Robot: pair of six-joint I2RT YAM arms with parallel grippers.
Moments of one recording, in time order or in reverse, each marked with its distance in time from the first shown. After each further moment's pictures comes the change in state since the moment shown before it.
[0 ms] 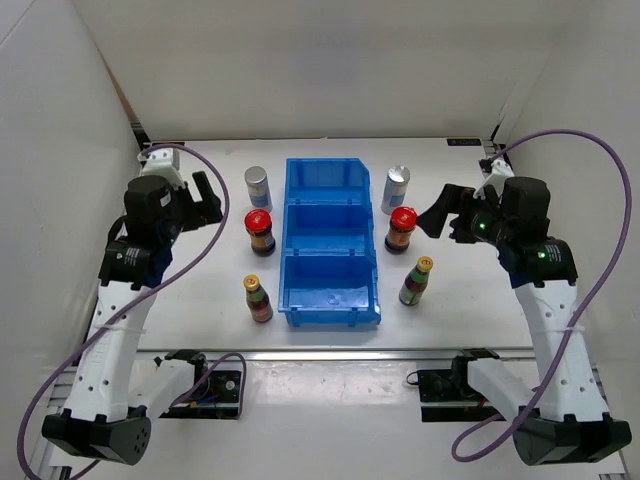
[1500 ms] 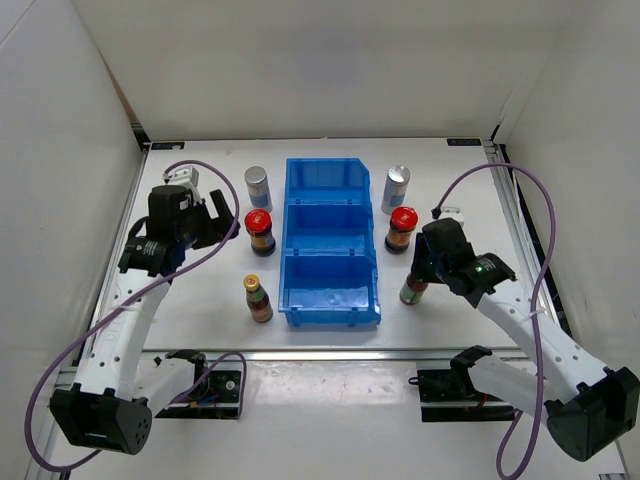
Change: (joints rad) left arm 0.000 0.051 -0.154 -0.024 0.156 -0.117; right arm 0.439 0.017 -0.350 0.022 0.653 0.198
